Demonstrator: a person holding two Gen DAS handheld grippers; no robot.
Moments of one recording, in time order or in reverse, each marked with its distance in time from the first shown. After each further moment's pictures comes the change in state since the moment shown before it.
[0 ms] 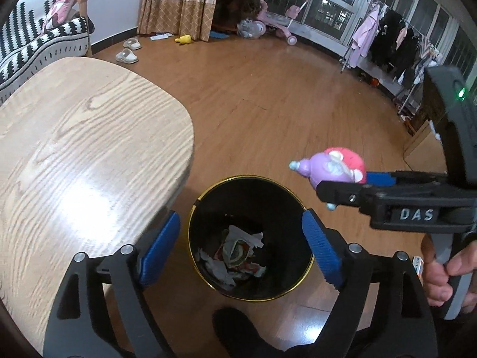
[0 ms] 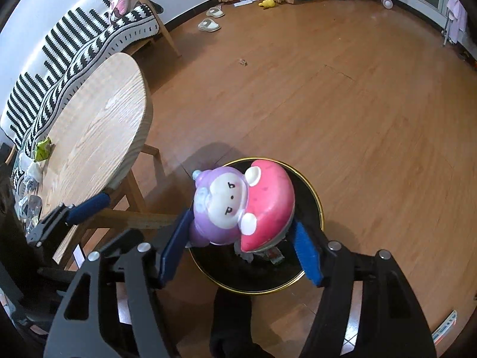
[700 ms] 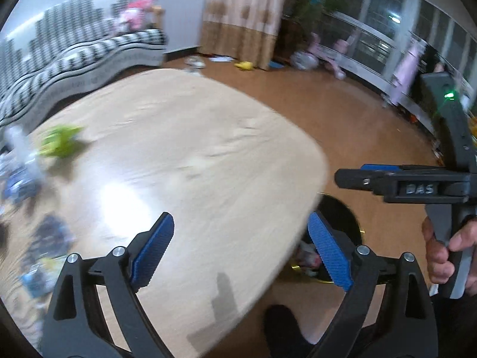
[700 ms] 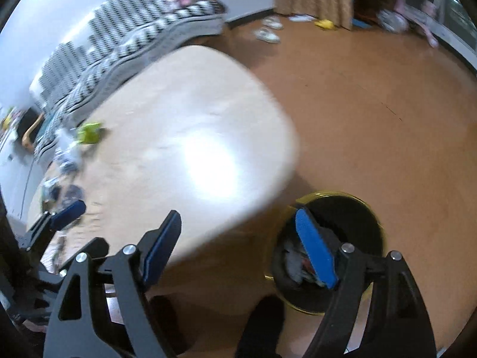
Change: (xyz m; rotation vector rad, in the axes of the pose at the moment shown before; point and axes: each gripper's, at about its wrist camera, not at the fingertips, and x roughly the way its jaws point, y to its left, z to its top) left arm -0.140 0.127 -0.042 -0.149 -0.135 0.219; right arm -0.006 0.159 0.022 -0.210 -0.049 0.130
